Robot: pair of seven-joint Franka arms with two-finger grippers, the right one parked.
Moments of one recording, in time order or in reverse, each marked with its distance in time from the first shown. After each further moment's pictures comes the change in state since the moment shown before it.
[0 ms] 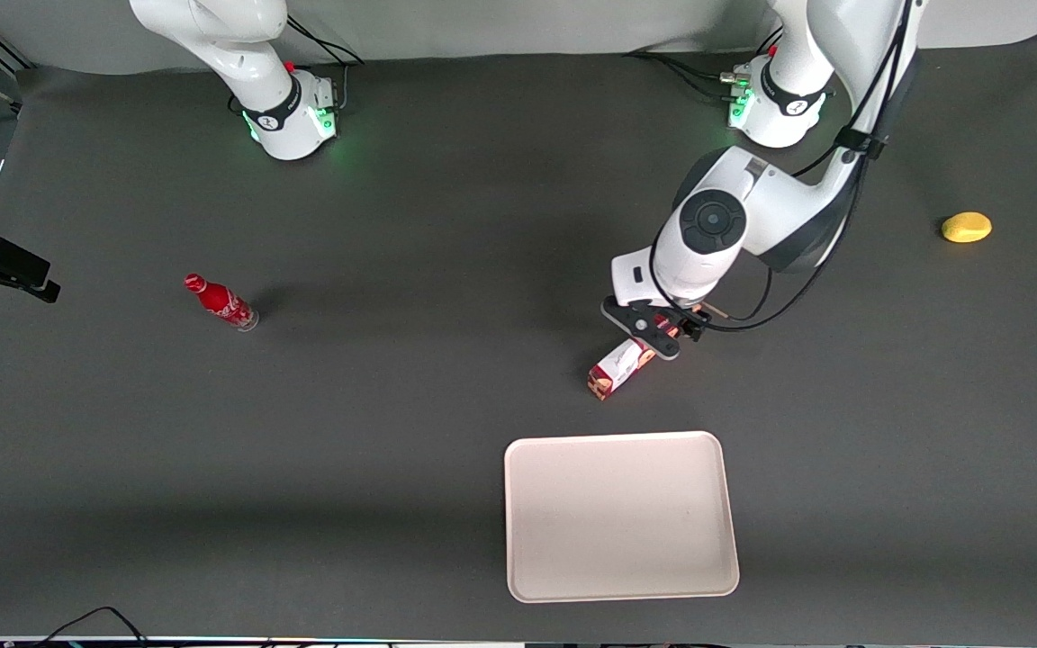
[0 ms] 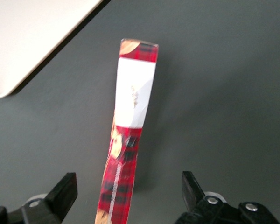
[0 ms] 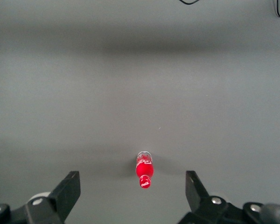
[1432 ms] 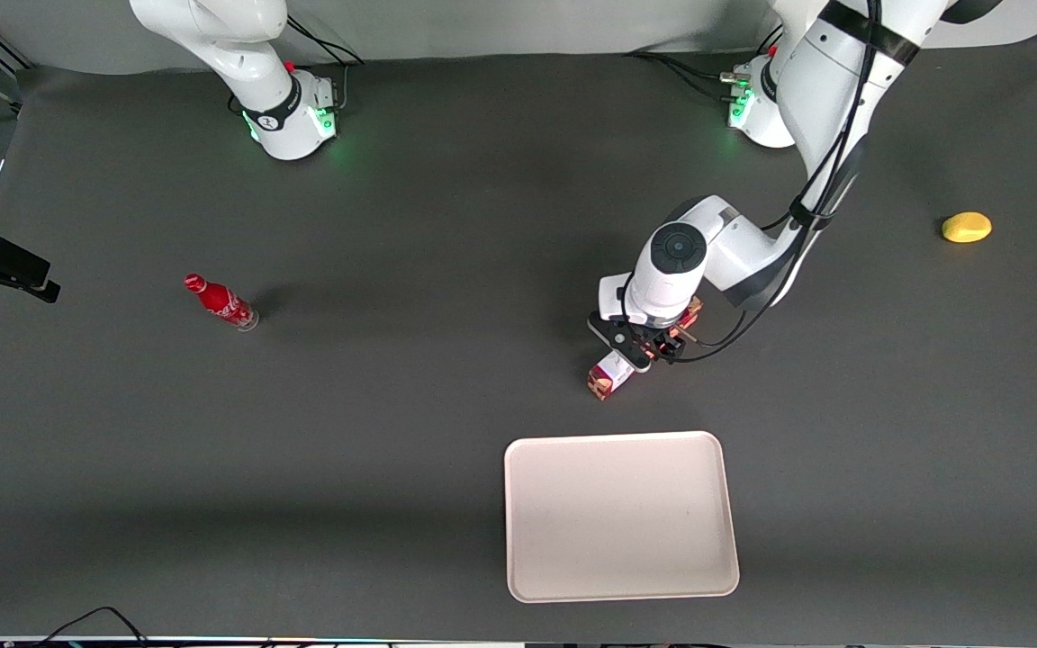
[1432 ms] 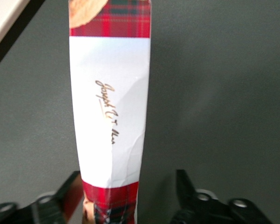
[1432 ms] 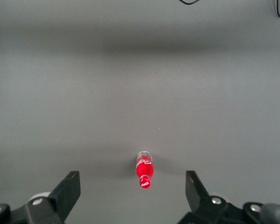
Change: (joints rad) arm -0.002 0.199 0.009 -0.070 0.260 0.290 -0.075
